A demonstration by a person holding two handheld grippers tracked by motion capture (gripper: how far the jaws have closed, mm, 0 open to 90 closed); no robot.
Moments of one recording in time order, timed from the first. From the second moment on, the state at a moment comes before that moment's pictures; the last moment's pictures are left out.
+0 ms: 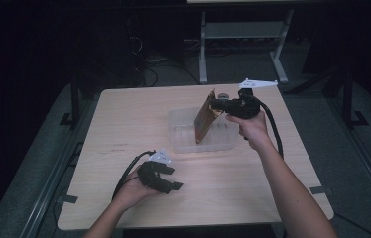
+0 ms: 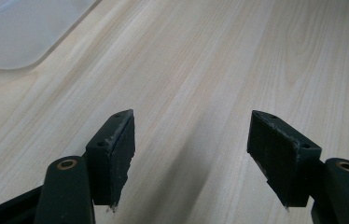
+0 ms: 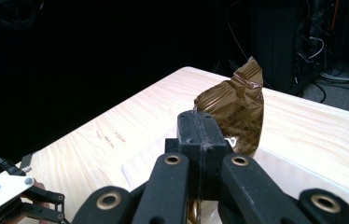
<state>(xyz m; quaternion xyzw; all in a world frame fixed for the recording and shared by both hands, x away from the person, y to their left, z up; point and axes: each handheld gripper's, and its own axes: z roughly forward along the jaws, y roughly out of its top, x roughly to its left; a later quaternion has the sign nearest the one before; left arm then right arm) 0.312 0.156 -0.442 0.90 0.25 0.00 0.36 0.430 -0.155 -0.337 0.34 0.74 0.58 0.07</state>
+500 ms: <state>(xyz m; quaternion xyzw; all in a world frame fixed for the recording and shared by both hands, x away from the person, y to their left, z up) 0.312 0.154 -0.444 0.90 0.25 0.00 0.36 0.437 -0.141 -0.350 0.34 0.75 0.56 0.07</state>
